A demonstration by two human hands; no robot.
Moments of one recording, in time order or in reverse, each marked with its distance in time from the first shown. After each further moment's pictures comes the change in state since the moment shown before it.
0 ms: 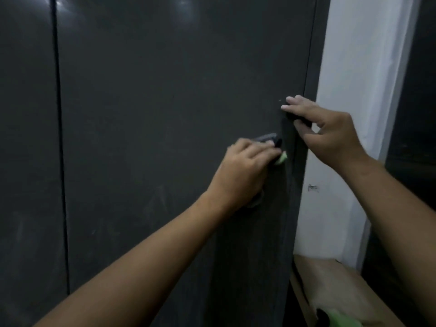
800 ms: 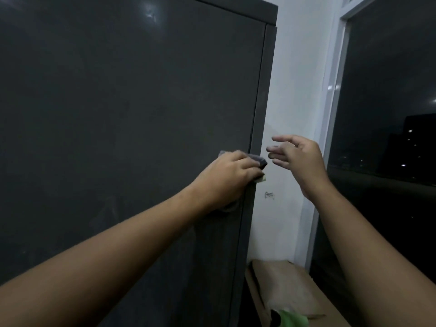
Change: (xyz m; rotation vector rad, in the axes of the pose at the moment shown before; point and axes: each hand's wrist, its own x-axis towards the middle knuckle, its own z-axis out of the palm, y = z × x) left_hand 0.042 0.024 0.018 -0.022 -0.201 0.229; right_hand -0.026 -0.010 -0.034 0.364 0.156 0.792
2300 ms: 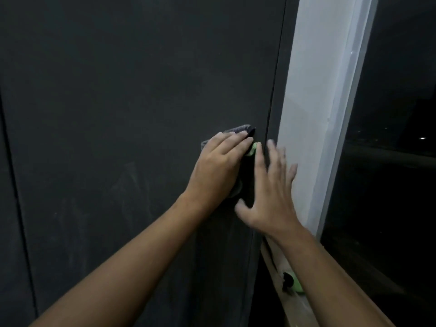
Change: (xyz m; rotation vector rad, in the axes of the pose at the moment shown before) left_hand -0.070 0.021 0.002 -0.023 0.140 -0.348; right_hand -0.123 0.061 0.074 -0.779 -0.197 -0.368
